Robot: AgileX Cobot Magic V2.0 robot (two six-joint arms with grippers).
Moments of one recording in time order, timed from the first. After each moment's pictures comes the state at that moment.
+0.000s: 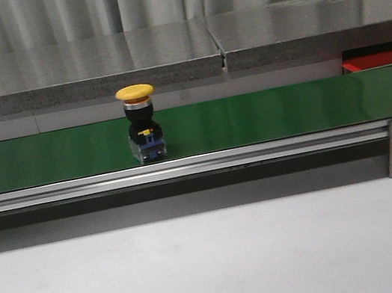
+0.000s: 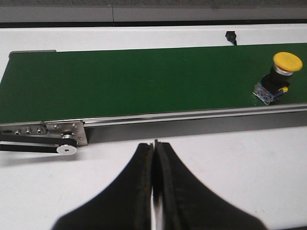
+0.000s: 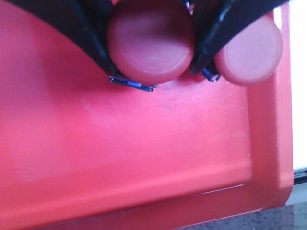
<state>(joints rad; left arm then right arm) -0.14 0.44 -0.59 -0.06 0.73 0.00 -0.33 2.10 -1.67 0.26 0.53 -0.17</state>
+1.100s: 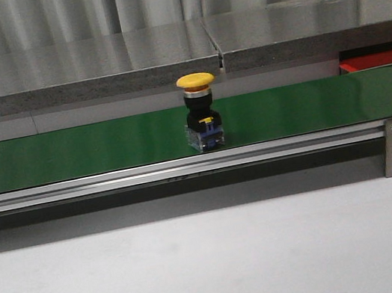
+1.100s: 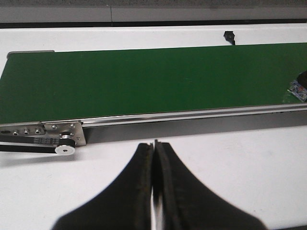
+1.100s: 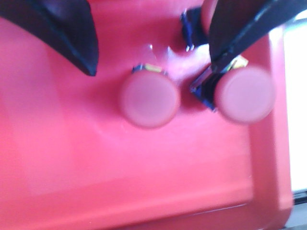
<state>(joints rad) -0.14 0.44 -0.59 -0.06 0.73 0.00 -0.33 1.98 -1.55 0.23 0.54 -0.17</state>
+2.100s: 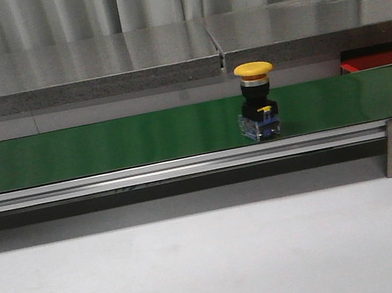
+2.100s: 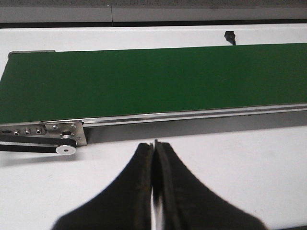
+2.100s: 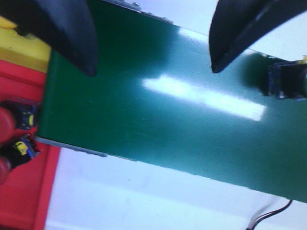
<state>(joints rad) -0.14 0.44 -0.59 -0.06 0.73 0.00 0.04 1.50 -1.28 0.24 0.77 -0.25</state>
